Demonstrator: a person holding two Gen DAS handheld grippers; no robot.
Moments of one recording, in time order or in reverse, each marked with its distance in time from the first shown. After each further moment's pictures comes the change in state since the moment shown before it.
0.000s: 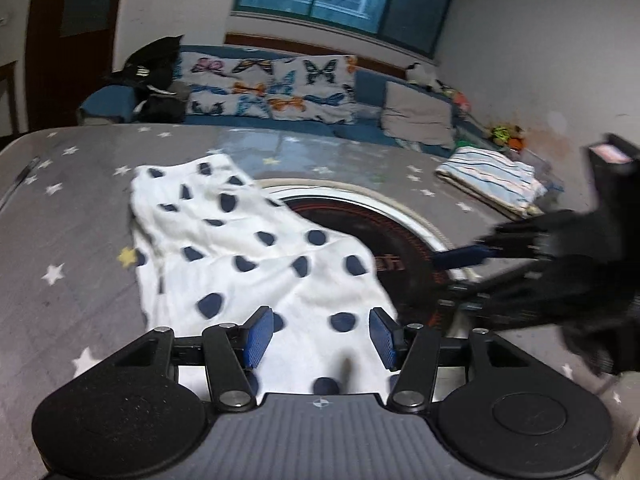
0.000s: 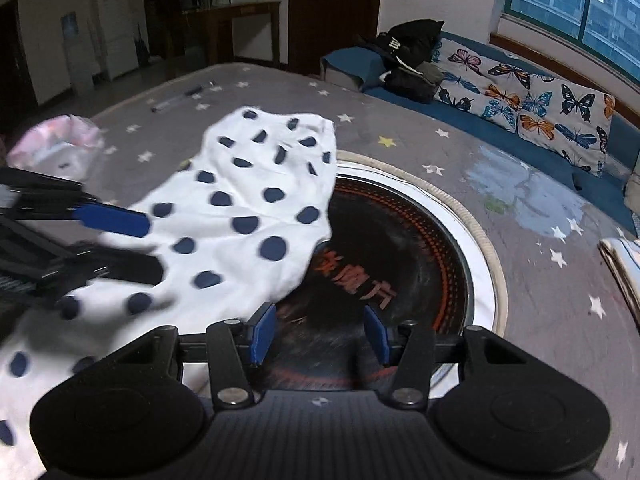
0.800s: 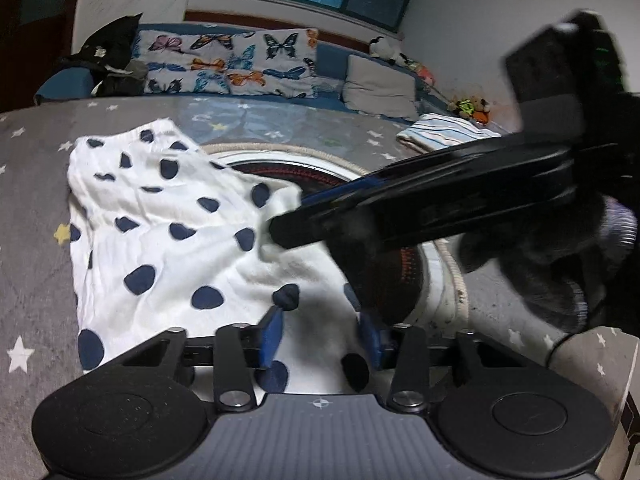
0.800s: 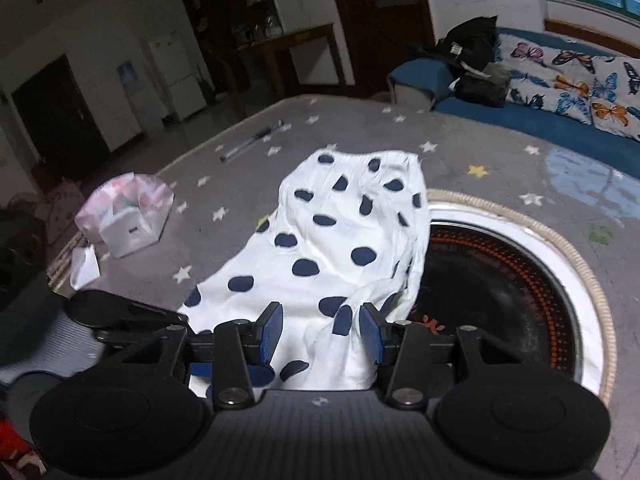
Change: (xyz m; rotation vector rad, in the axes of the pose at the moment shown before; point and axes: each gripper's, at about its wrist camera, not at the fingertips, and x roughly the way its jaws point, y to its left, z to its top) left arm 0.029 -0.010 -0.013 0.010 0.082 -0.101; right arm 0.007 0.003 0.034 0.101 -0.092 0.309
